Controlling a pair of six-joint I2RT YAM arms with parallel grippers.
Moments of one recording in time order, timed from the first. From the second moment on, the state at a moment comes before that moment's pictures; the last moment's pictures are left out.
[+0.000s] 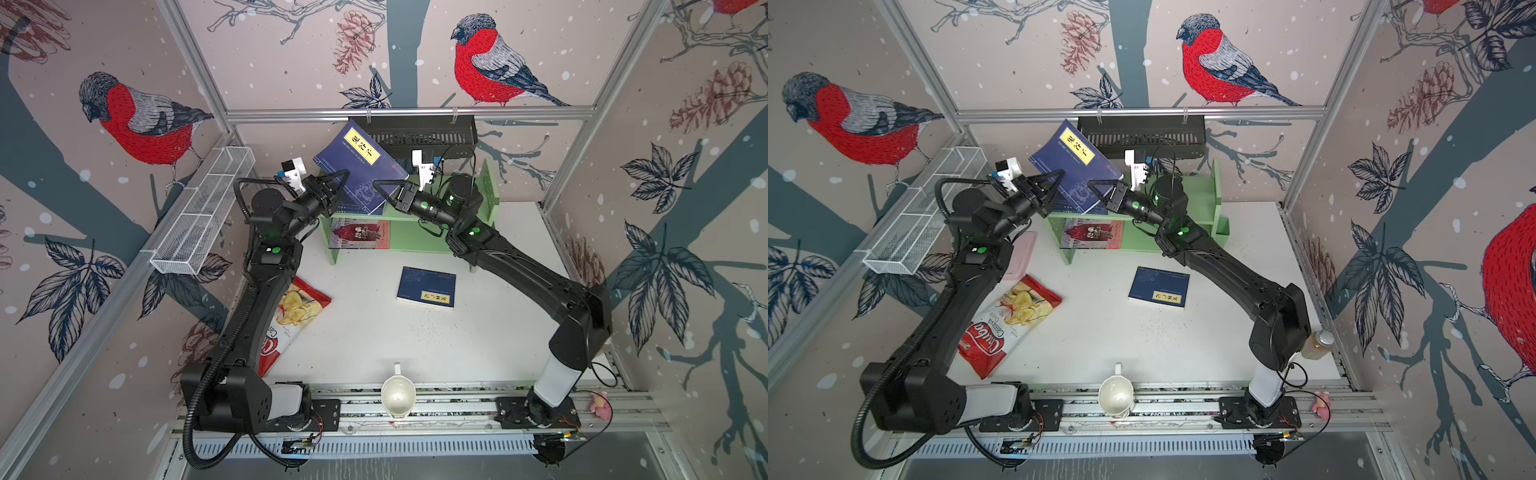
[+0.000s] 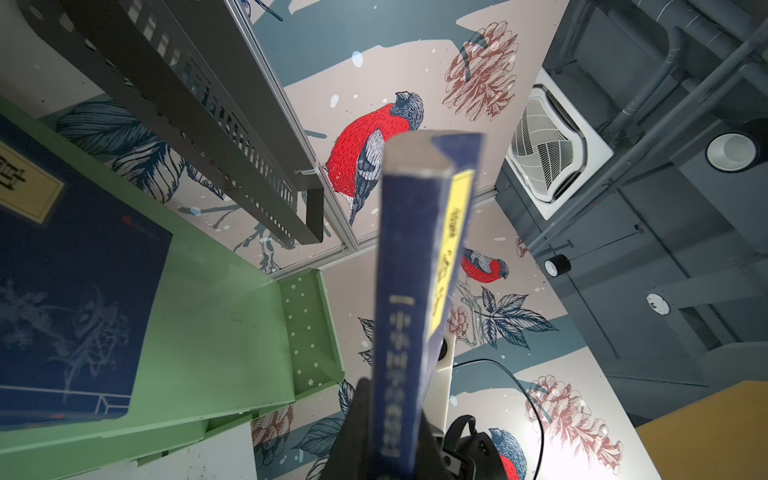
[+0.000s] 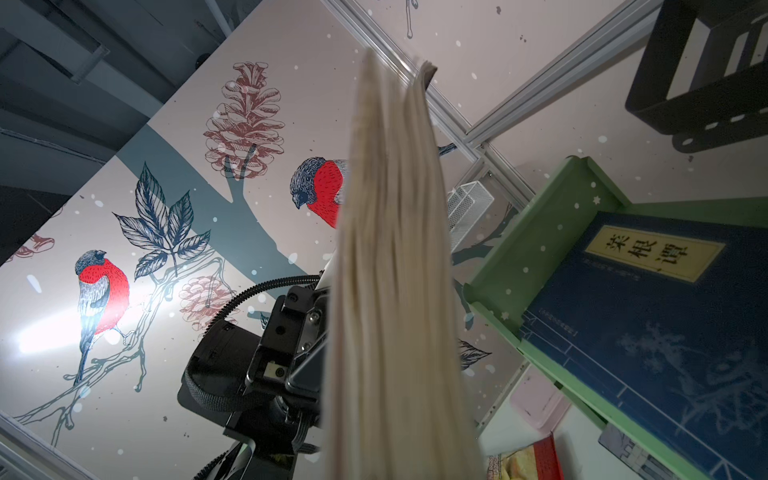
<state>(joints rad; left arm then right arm) -0.07 1.32 1.26 0.33 0.69 -1.40 0.71 1.76 1.68 0.30 -0.49 0.91</state>
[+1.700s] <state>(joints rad) -0.04 1.36 1.18 0.48 0.74 -1.37 0.54 1.93 1.92 0.02 -1.01 0.94</state>
